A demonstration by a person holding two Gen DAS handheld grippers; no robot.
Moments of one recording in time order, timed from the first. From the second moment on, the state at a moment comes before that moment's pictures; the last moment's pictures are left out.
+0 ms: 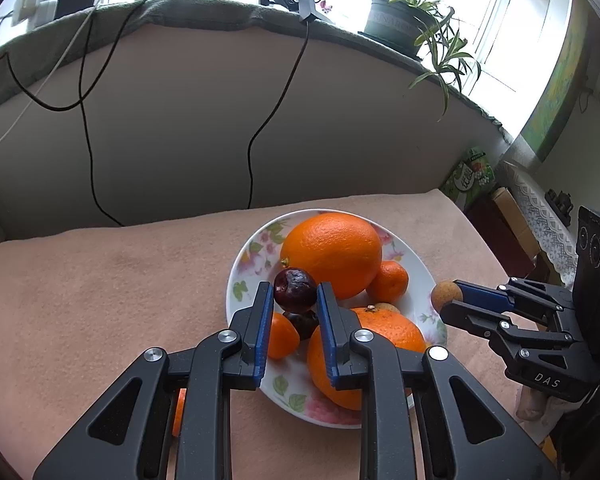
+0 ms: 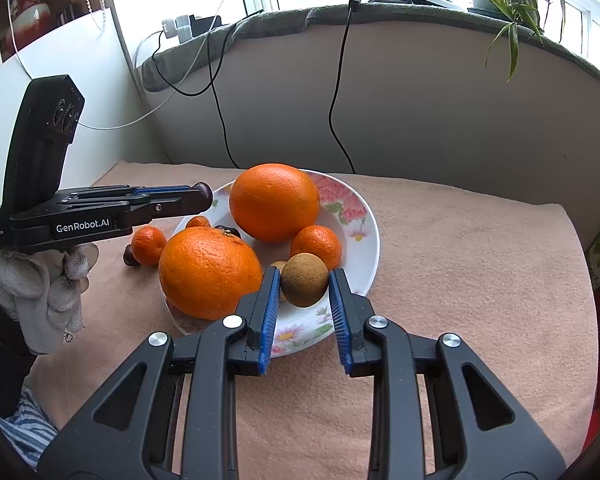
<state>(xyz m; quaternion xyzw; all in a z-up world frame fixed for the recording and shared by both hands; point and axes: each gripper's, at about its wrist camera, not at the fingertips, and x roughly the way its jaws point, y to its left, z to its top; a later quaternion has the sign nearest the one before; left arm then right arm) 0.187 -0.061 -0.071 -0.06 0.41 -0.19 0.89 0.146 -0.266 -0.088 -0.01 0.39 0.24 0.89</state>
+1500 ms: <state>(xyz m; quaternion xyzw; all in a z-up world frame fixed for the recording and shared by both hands) 0.158 -0.068 -0.041 -0.02 0.37 -0.16 0.92 0.118 -0.251 -0.062 -0.02 0.36 0.26 0.90</state>
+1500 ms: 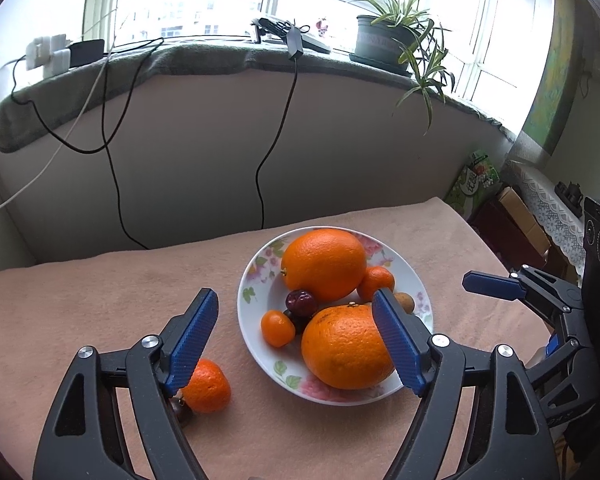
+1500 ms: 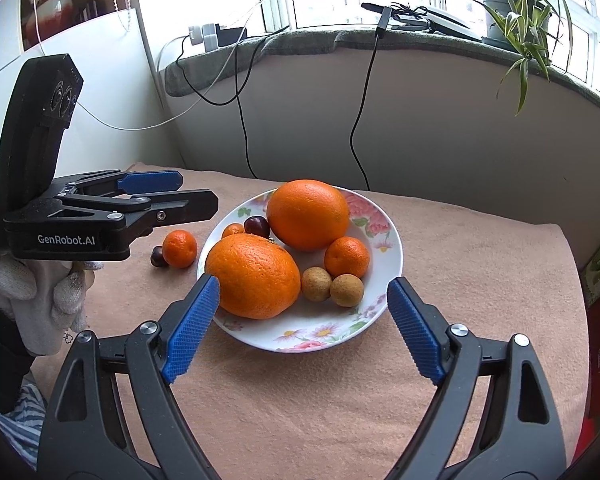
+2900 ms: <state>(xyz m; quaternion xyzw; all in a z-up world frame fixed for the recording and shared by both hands) 0.066 0.037 -0.060 -0.03 0.36 -0.08 0.93 0.089 -0.176 -0.046 -0.03 0.35 0.31 0.88</state>
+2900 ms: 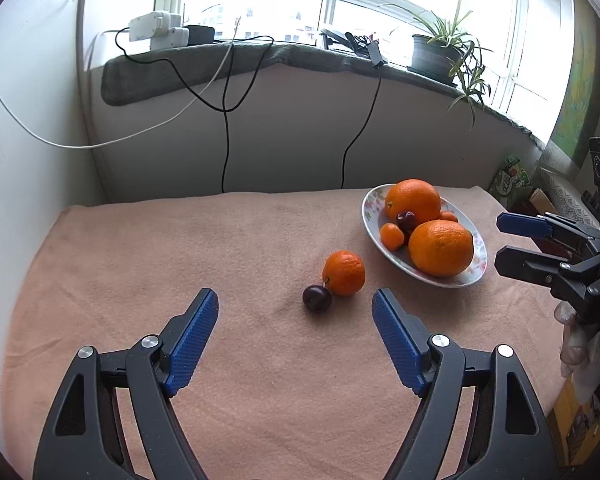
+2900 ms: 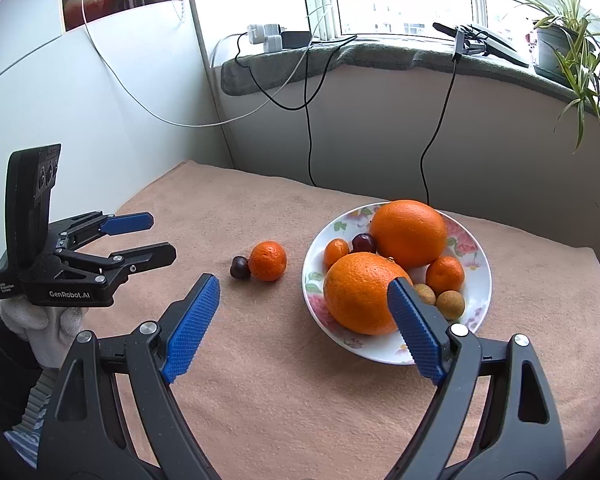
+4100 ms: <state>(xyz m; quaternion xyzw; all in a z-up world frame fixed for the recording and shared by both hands) 0.110 0.026 -0.109 -0.05 0.42 -0.16 0.89 0.150 -0.061 -0.091 -0.24 0.41 0.40 0.79</state>
